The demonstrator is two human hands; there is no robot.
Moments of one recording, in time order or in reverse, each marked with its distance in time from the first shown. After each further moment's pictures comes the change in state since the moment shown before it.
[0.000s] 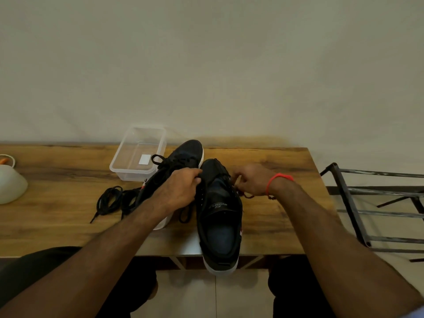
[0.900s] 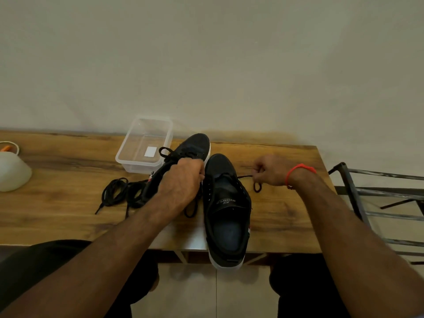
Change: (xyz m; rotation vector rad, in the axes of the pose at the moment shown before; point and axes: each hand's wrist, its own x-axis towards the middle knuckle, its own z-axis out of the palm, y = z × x) left_hand -0.002 -0.004 0.001 0.203 0.180 -0.039; right_hand 0.005 0.022 -0.016 -0.078 0.067 0.107
